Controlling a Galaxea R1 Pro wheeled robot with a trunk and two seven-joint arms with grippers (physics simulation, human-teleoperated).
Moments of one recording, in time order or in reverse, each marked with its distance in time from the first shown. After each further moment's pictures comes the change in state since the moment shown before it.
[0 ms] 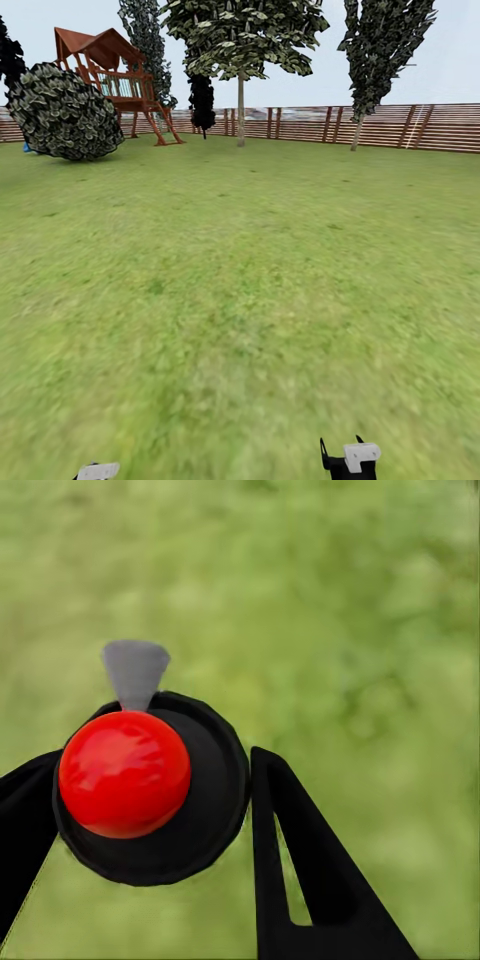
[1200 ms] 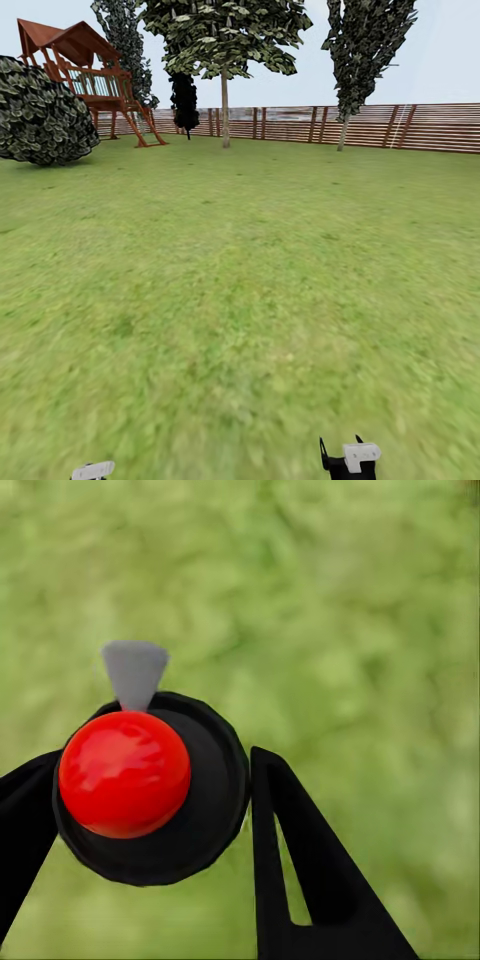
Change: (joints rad) left arm 0.000 0.005 -0.001 0.002 0.077 -0.003 0.000; right arm 0.000 0.000 0.000 0.001 0.002 0.000 0.002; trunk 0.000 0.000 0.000
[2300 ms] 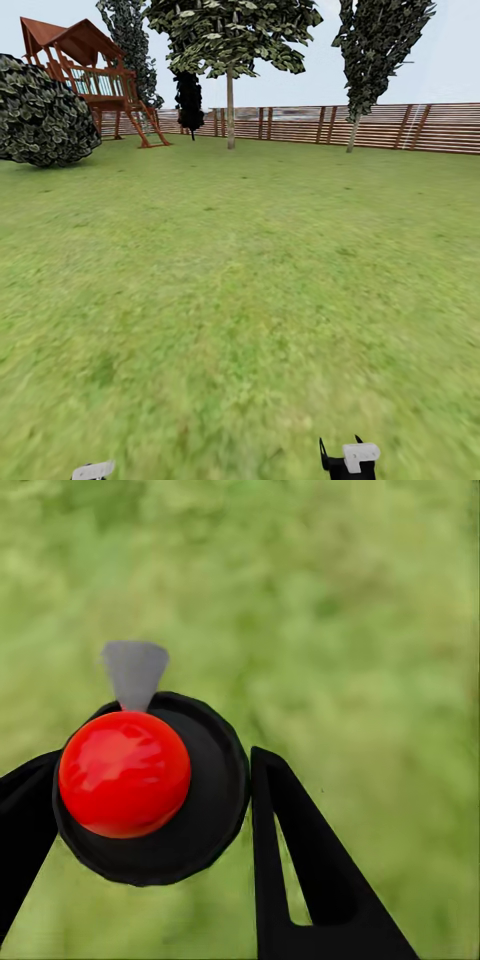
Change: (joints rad) left arm 0.000 -0.002 0.000 0.000 0.000 0.001 0.000; right arm 0.000 0.001 0.000 0.000 0.001 0.001 0.000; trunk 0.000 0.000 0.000
